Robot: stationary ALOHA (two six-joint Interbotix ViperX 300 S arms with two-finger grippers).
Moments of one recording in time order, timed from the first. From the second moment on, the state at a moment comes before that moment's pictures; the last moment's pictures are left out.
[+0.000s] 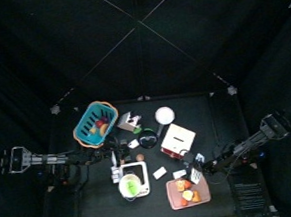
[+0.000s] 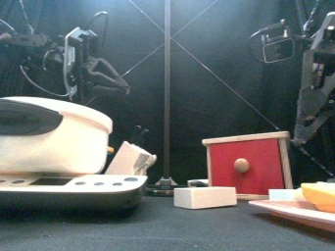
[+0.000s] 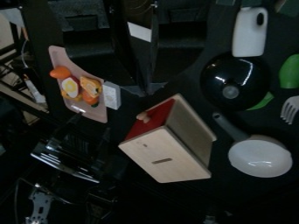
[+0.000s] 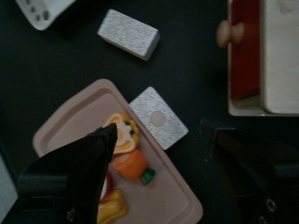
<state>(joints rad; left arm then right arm) 0.10 -0.48 1.10 -0.27 -0.40 -0.13 0.45 -0.36 0.94 -0.71 0.60 1.51</state>
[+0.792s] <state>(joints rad) 0.10 -0.57 1.19 -0.27 -0.40 -0.13 0.46 -0.16 0.88 -0.64 0.61 1.23</state>
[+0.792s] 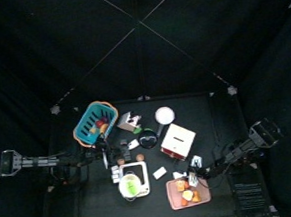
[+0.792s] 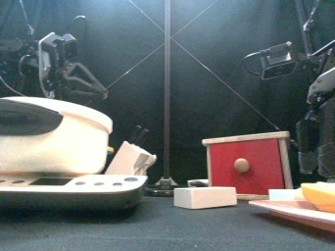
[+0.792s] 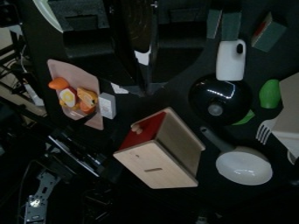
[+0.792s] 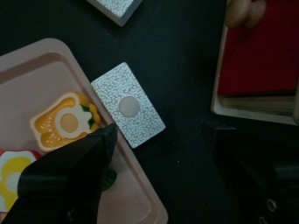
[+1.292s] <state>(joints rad) 0.10 -0.58 1.19 -0.27 -0.40 -0.13 0.37 -0.08 0.85 -0.58 0.57 1.08</state>
